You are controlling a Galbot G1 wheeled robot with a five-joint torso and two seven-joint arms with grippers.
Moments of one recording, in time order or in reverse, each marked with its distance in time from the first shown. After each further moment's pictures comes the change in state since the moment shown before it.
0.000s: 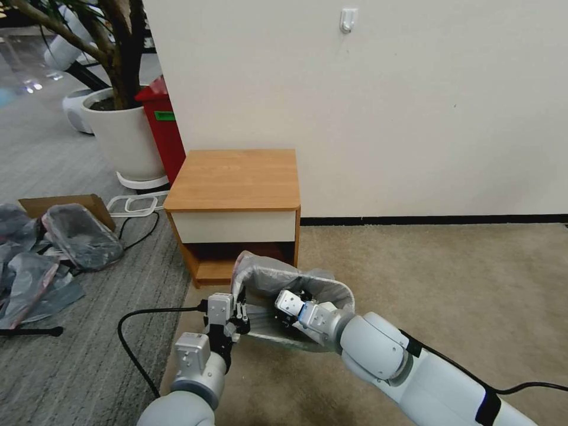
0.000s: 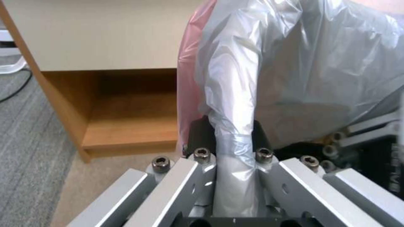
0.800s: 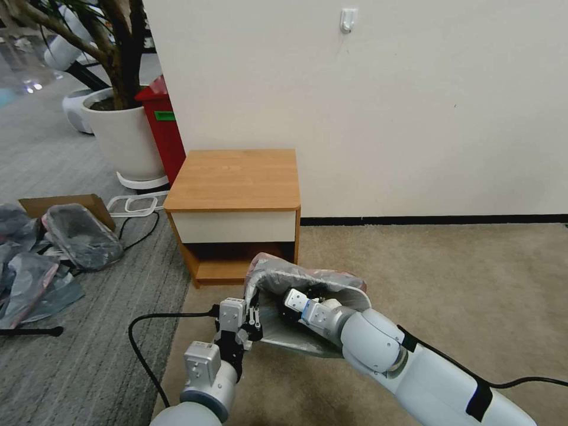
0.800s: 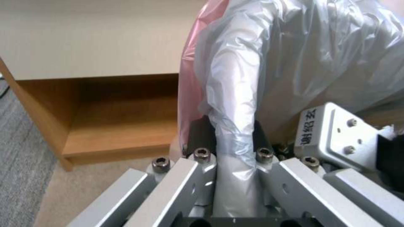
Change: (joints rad) left arm 0.025 -0.004 0.056 -0.022 0.055 -0.029 0.024; right arm 0.033 -0.007 -0.023 -0.093 -0.075 0.002 -0.009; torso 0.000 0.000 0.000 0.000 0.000
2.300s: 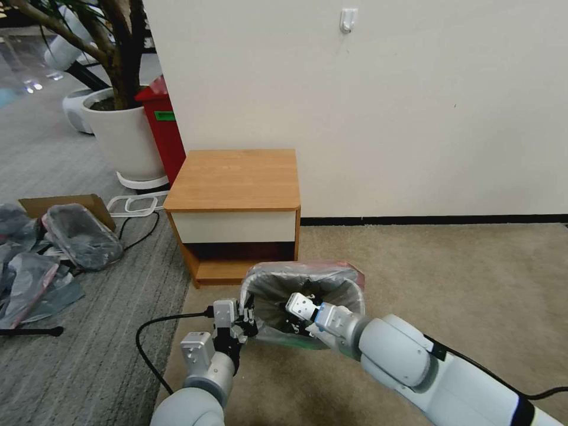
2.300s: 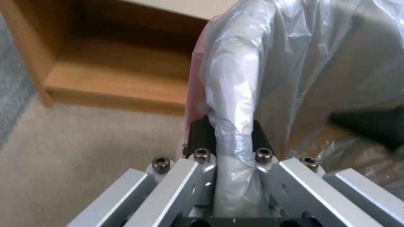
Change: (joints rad) left arm -0.054 -0.035 -0.064 0.123 -0.295 0.018 -0.072; right arm -0.092 -0.109 0.120 0.251 0.374 0.000 0.090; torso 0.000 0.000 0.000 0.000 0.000
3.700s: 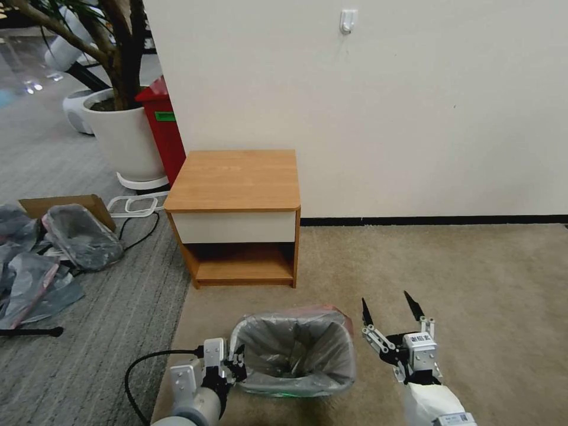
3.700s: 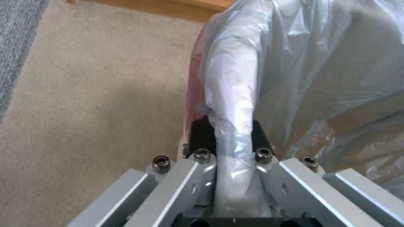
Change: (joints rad) left arm 0.144 0.042 -0.058 -0.028 -0.120 0.163 -0.083; right arm -1.009 0.523 0.612 0.122 -0.357 0.845 0.323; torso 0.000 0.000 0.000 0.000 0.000
